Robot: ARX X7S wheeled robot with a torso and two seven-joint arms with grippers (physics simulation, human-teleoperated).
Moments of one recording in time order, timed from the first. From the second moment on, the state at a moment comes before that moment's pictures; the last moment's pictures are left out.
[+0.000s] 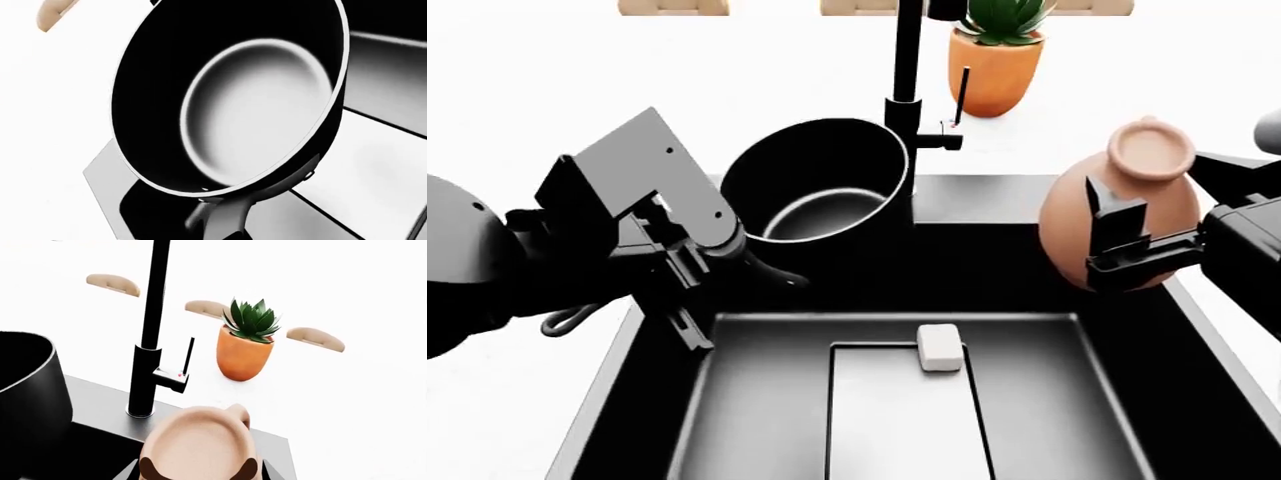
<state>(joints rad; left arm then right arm) -1.71 -0.92 1.11 0.39 -1.52 -1.22 -0.18 0.89 1.04 -0.10 -0.60 1.55 1.09 0.65</state>
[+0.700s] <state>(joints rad) -1.60 -0.75 1.27 0.26 -1.36 -1.20 -0.14 0.87 1.05 -0.10 -0.60 1.55 1.07 0.64</state>
